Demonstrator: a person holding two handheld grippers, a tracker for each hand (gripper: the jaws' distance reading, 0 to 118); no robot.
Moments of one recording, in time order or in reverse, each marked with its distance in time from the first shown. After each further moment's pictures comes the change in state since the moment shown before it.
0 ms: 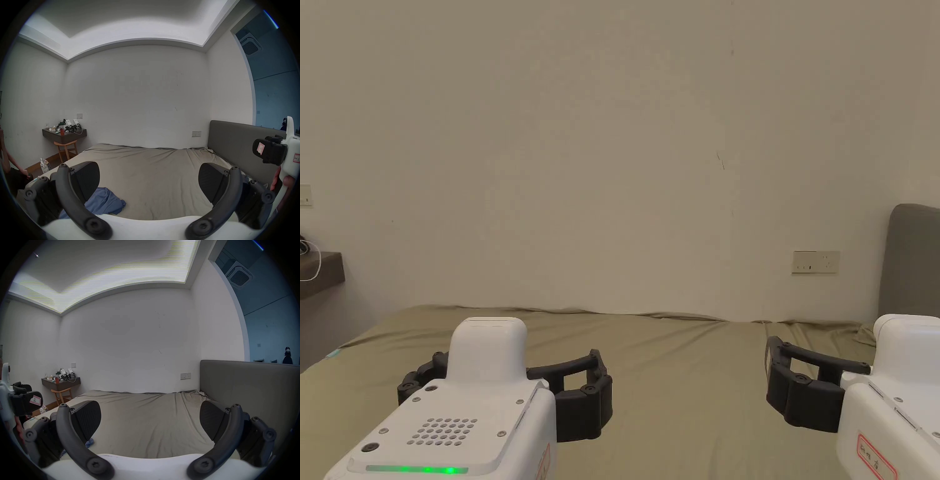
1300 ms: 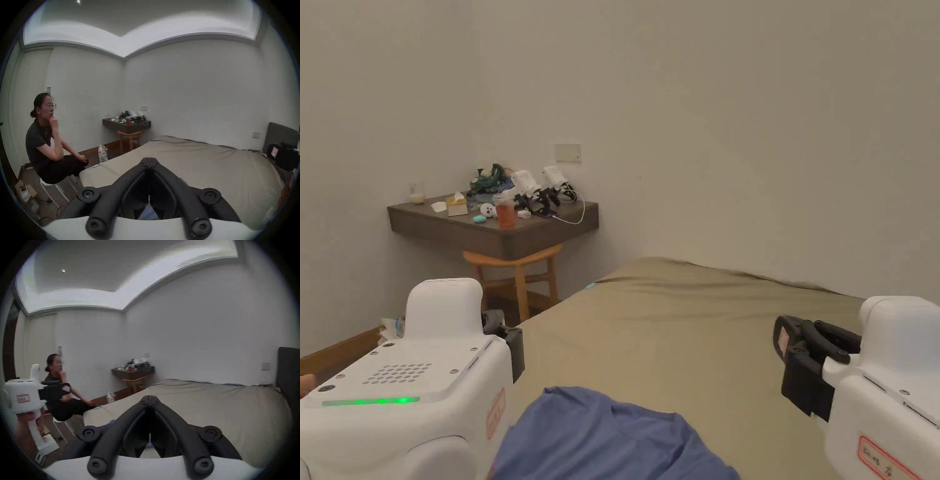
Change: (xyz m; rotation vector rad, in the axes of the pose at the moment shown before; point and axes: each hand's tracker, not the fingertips) left arm -0.213 -0.011 0.091 -0.088 0.611 0.045; right arm -0.225 -0.027 -0.026 -0.121 0.777 -0.061
